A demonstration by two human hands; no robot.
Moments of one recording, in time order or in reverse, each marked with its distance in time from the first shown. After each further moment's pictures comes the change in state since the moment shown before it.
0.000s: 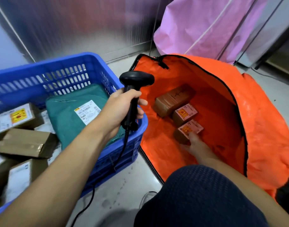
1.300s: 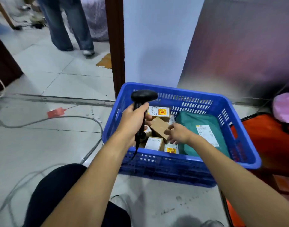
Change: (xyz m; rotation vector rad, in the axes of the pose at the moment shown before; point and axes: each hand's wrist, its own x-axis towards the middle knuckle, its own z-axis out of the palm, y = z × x) left_hand -0.286 0.063 -0.249 -0.182 0.797 0.090; right_hand -0.483 -0.219 0.328 -0.985 -0.769 -0.767
